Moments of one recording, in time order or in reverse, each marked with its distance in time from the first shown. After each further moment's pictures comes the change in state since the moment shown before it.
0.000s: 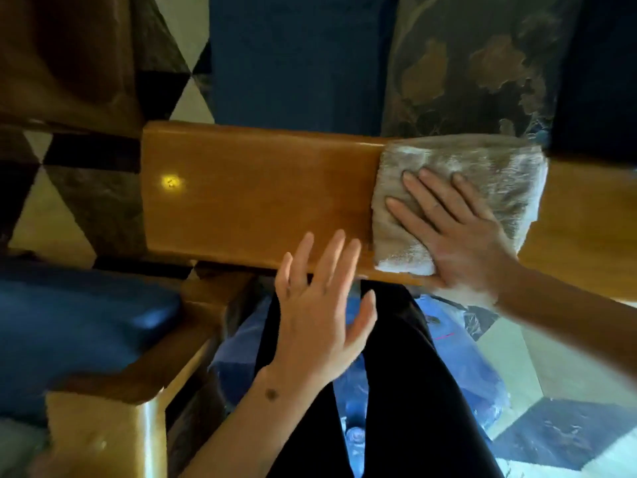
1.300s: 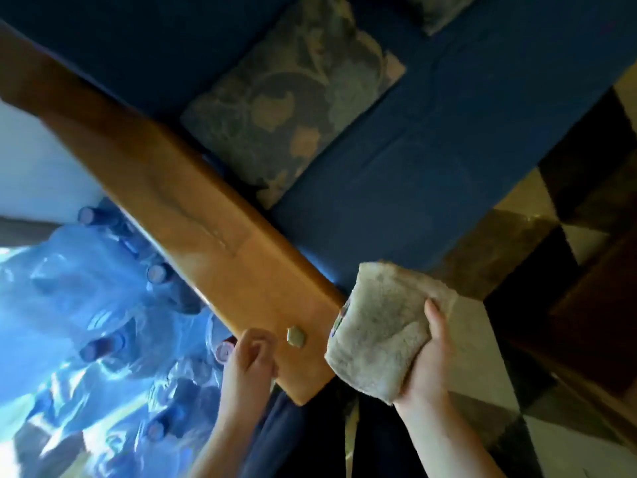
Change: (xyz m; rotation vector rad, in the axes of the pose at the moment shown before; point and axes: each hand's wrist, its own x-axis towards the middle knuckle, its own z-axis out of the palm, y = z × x) left_hand -0.276 -0.255 -0.093 1.614 -1.673 2.054; right_hand 0.331 -0.657 0.023 0.903 -1.410 0.481
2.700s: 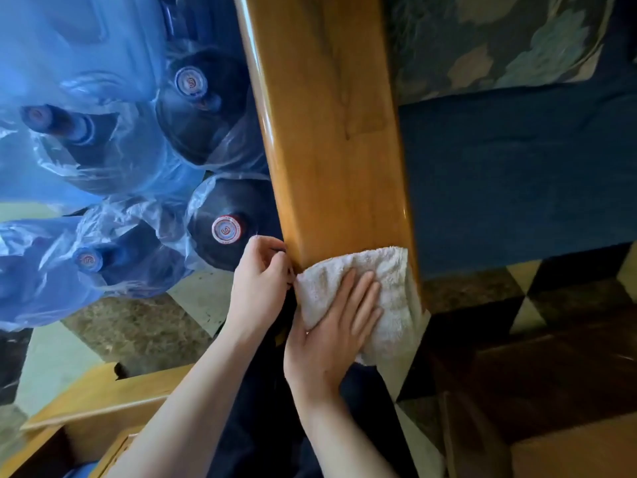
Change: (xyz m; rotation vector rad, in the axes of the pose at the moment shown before) left_hand 0.034 -0.091 -0.016 -0.414 0.201 -0.220; right_hand 0.020 0.207 -0.020 -2.075 -0.010 -1.062
